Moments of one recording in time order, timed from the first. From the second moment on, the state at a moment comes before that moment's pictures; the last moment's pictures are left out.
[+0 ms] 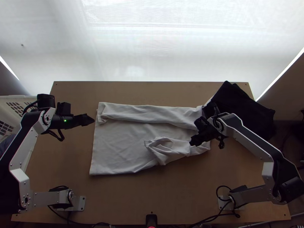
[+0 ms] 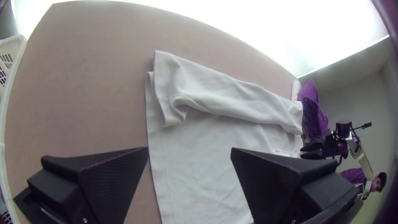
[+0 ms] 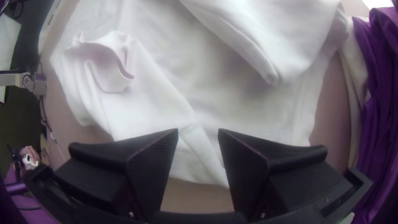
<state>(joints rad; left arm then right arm) 0.17 1.42 1.10 -0.76 0.52 0.00 0.35 1.54 1.03 -0.84 -0.25 -0.19</state>
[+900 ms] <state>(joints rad) 0.16 1.40 1.10 -0.76 0.52 -0.03 0.38 1.52 1.01 -0.85 -0.26 -0.19</state>
